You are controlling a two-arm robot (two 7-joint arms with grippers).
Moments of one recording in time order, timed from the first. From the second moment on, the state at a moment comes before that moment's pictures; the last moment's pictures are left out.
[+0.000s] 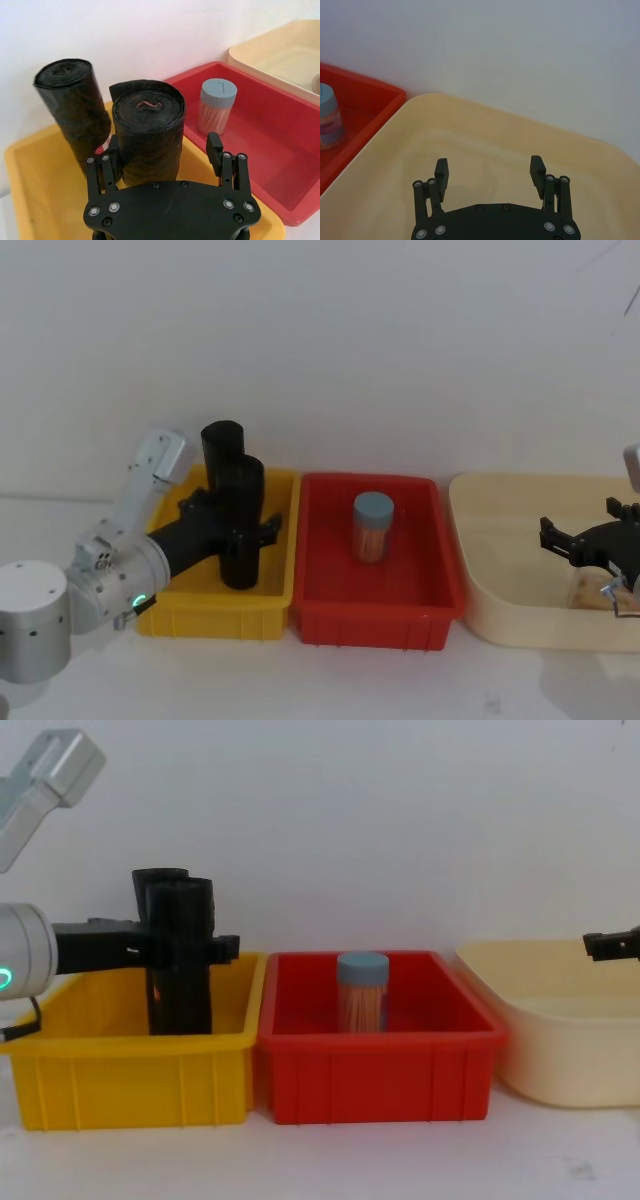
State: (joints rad) left arm -0.41 0.39 0.35 -1.45 -0.40 0.22 -0.35; right arm 0.40 0.33 -0.20 -1.46 0.06 0.38 0.22
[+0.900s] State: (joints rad) left arm -0.48 0.37 0.38 -1.38 -0.41 0.24 -0.41; right arm 0.40 0.33 -0.20 -1.46 0.06 0.38 0.22
